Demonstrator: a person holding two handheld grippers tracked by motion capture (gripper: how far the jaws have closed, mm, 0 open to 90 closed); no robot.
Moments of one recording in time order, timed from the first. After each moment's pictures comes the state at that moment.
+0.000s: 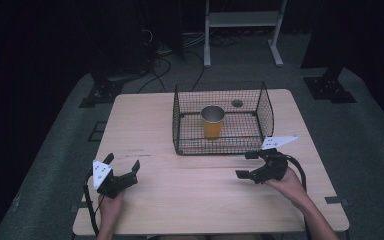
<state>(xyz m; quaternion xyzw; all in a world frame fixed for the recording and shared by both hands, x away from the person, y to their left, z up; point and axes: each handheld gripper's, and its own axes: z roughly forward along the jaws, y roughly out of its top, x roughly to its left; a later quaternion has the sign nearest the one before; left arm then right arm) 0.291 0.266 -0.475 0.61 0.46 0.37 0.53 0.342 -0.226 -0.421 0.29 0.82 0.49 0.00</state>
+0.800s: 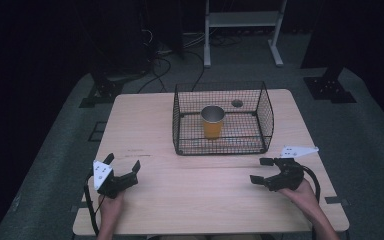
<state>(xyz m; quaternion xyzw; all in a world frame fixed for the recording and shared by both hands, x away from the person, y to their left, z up) 0.290 0.265 -0.475 0.61 0.46 0.38 0.53 0.319 -0.268 -0.438 0.33 0.79 0.51 0.02</state>
